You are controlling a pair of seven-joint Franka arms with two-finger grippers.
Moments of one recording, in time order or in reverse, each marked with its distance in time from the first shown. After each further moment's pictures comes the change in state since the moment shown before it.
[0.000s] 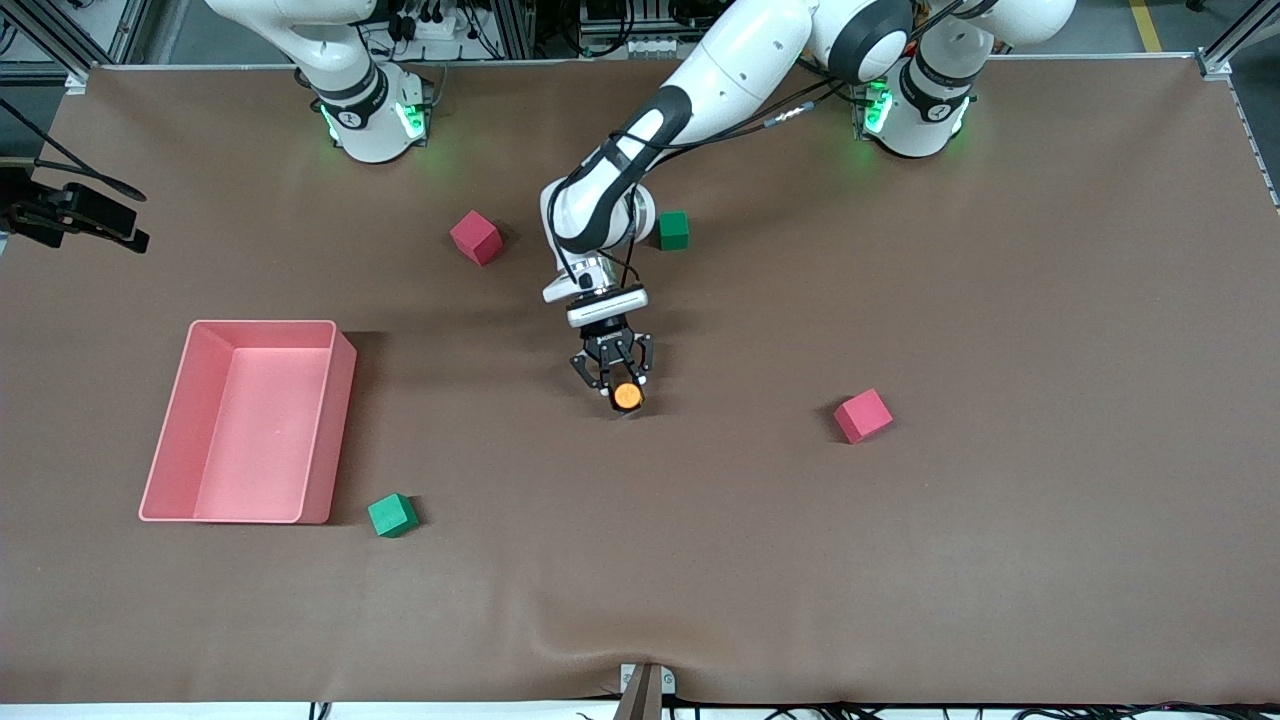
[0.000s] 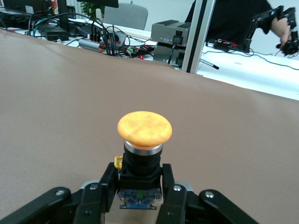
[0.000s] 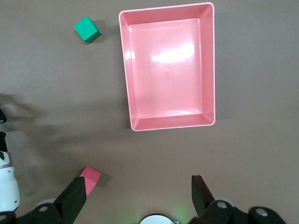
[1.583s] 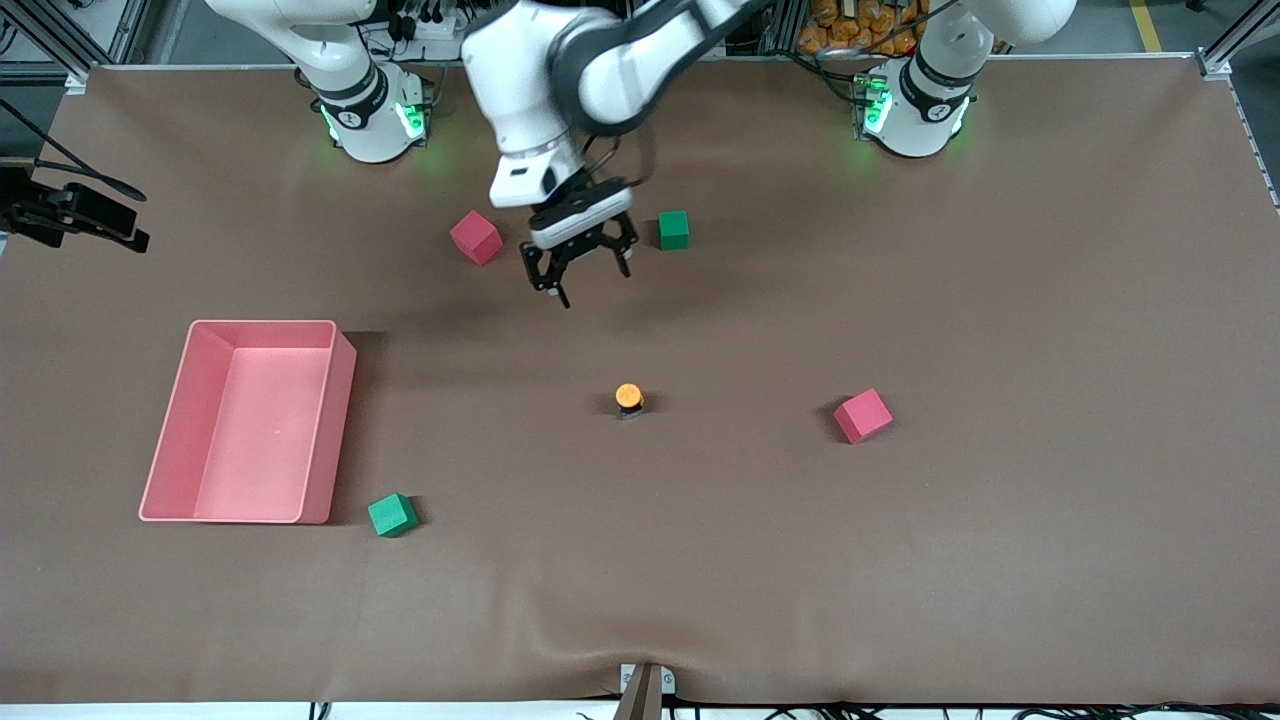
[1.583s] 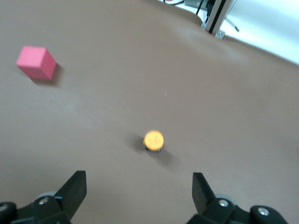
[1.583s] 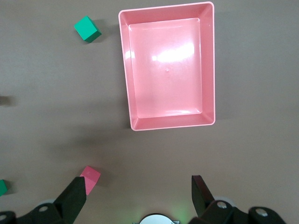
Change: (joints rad) left arm 0.096 -0.510 -0.073 0.059 -0.899 -0.182 0.742; right arm 0.000 0.000 0.000 -0.001 0.000 -0.001 0.000
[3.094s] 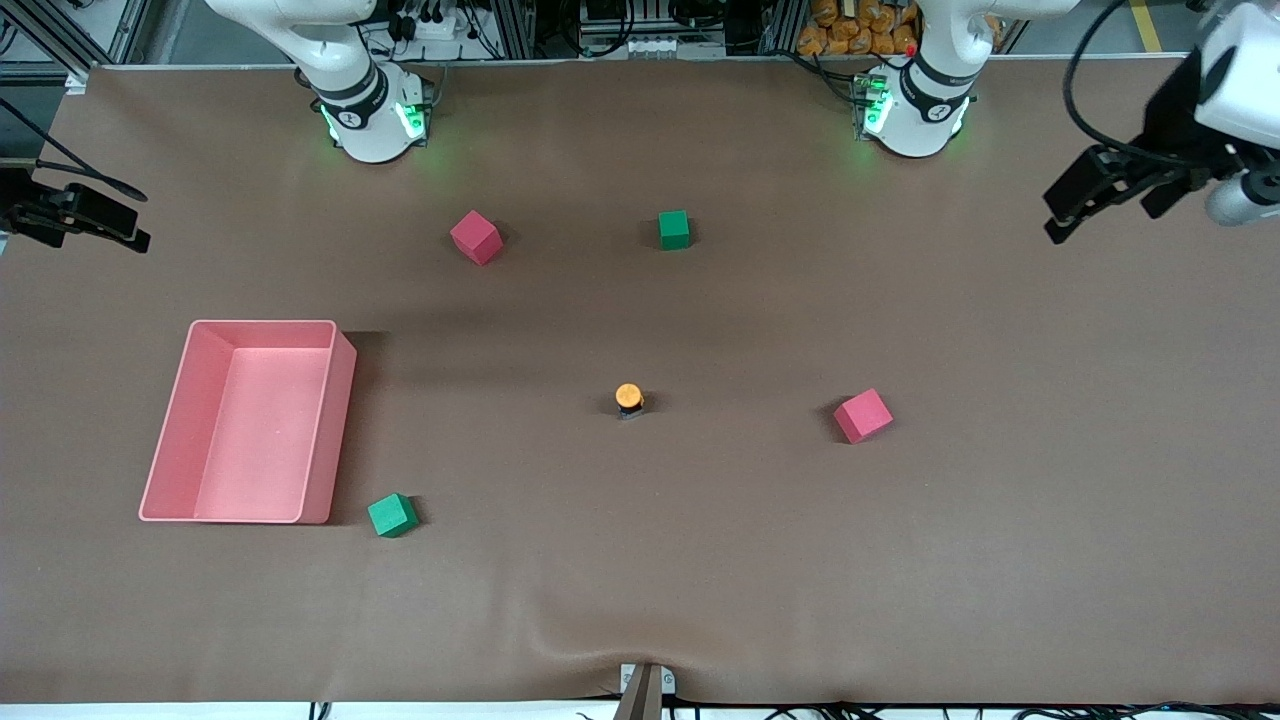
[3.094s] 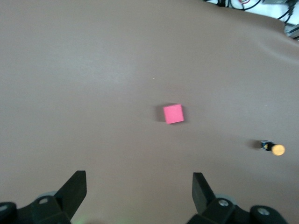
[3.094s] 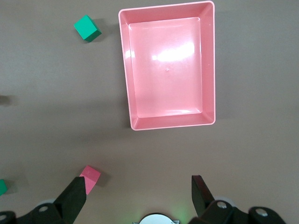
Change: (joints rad) left arm 0.816 -0.494 -0.002 -0.032 -0.464 -0.431 1.239; right arm 0.000 0.000 0.001 -0.002 0.000 0.000 0.000
